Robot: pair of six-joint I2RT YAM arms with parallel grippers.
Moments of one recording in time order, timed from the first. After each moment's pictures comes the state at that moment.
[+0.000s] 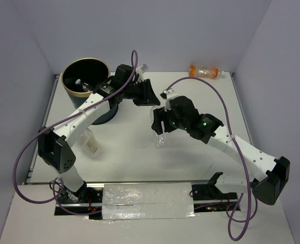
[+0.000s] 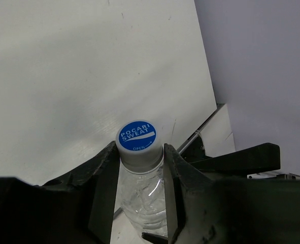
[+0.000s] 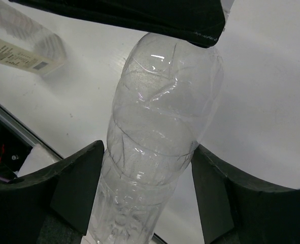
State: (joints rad) left arm -0.58 1.68 1.64 -0.56 0.43 -0.66; right arm 0.77 1.19 1.14 -0.55 0.02 0.32
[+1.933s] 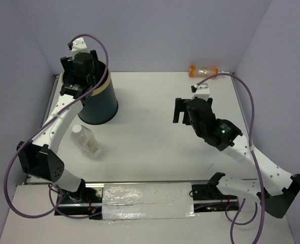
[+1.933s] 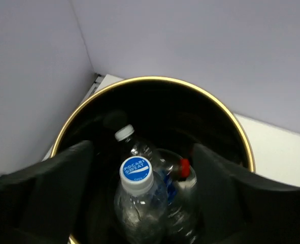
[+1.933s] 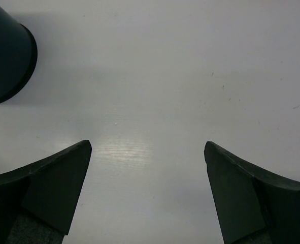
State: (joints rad) left arm -0.26 1.51 1.52 -0.20 -0.68 -0.12; right arm 0.73 1.01 1.13 -0.64 0.57 0.43
